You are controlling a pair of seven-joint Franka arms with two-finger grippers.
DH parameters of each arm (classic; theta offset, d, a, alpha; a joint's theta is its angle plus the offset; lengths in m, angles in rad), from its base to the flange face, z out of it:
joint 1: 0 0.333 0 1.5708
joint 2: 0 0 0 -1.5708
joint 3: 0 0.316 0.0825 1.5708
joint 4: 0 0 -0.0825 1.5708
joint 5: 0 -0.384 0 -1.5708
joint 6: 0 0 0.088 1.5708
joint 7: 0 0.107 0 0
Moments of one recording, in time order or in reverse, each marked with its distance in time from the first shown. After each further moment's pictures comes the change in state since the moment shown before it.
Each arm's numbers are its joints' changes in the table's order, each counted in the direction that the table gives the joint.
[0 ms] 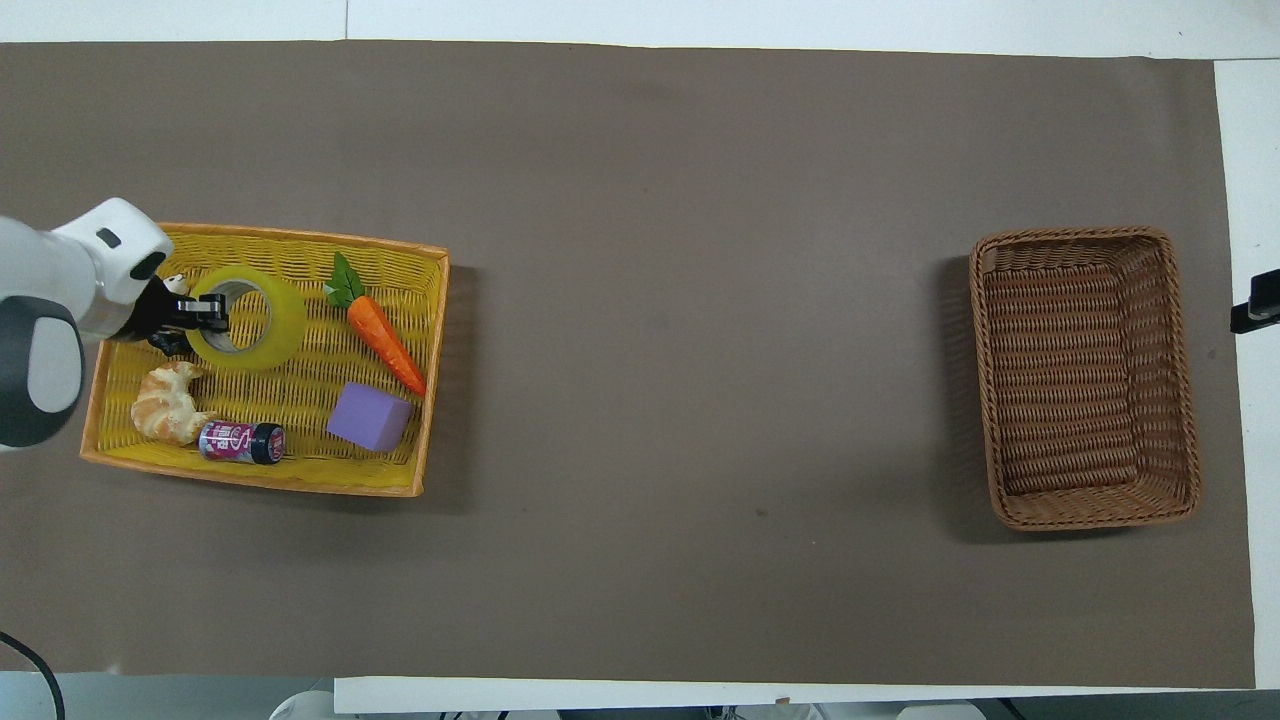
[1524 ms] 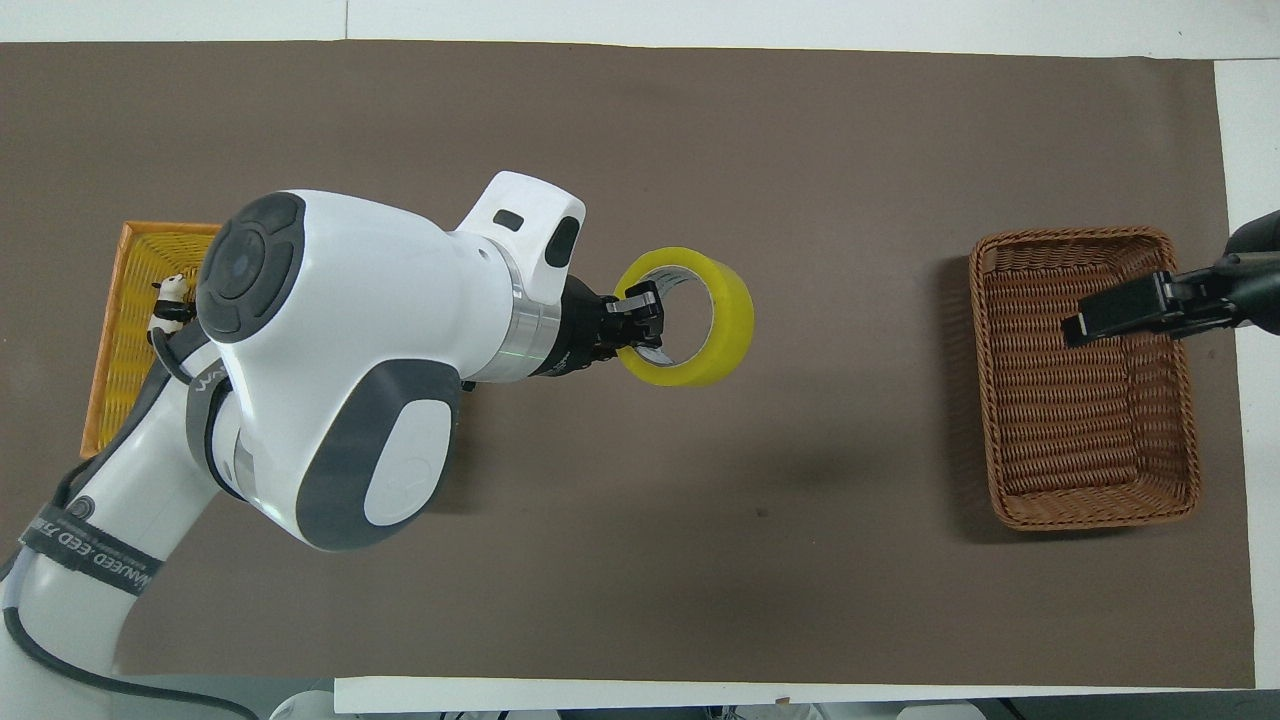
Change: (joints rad) left arm -0.627 -0.015 -0.010 0.218 0.431 0.052 -0.671; right arm 0.103 0.005 0.078 -0.001 -0.248 -0.029 -0.121
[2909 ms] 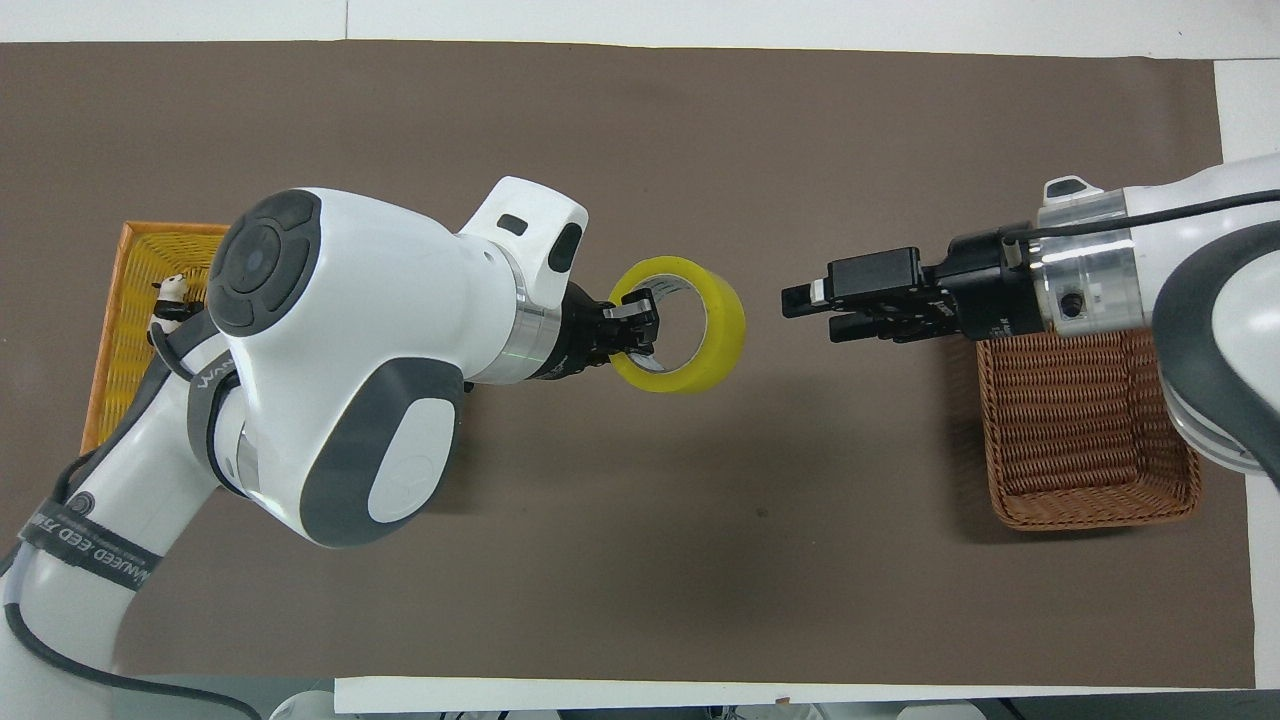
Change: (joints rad) left arm -0.001 -0.003 0.000 -0.001 -0.032 -0.026 0.001; right arm 0.162 -0.003 0.002 -0.330 -0.746 0.366 -0.003
